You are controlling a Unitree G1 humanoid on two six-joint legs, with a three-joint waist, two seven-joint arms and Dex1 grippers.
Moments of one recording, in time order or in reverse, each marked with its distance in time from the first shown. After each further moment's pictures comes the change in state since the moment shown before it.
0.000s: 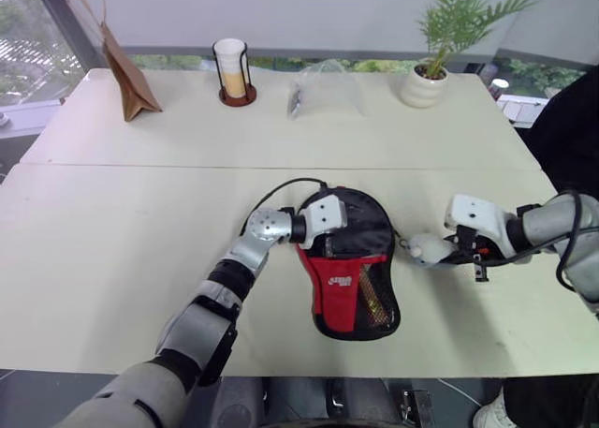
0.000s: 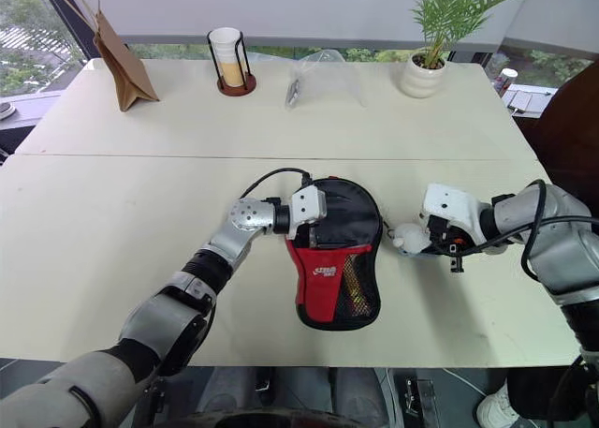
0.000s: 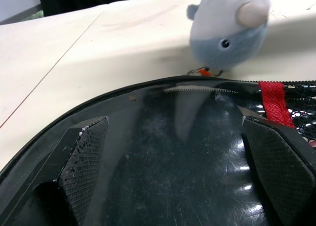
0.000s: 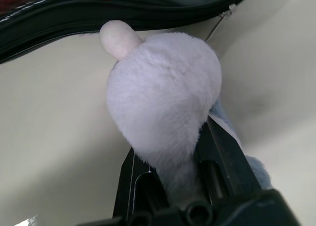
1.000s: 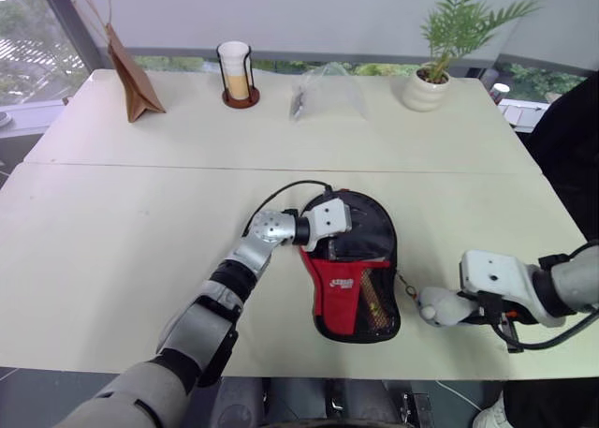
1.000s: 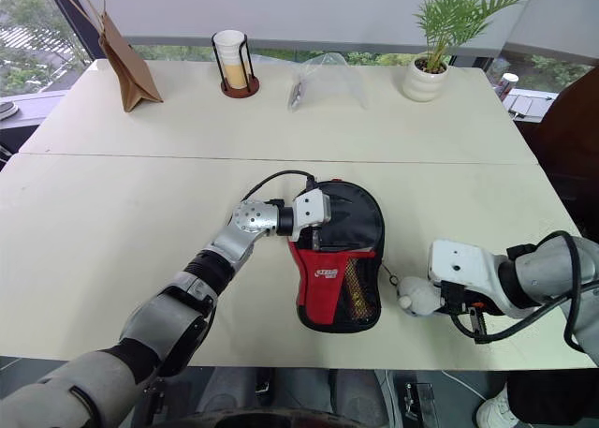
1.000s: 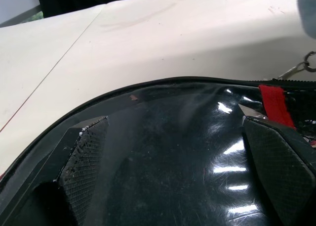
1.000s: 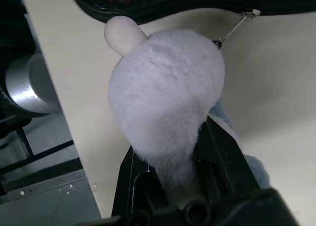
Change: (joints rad) left arm -0.001 0.001 -0.035 0.009 0.007 -0.005 0.026; right arm 0.486 -0.135 -0.289 -0.396 0.140 0.019 -0.006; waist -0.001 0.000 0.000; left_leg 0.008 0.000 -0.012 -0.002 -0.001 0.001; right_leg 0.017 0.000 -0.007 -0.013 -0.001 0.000
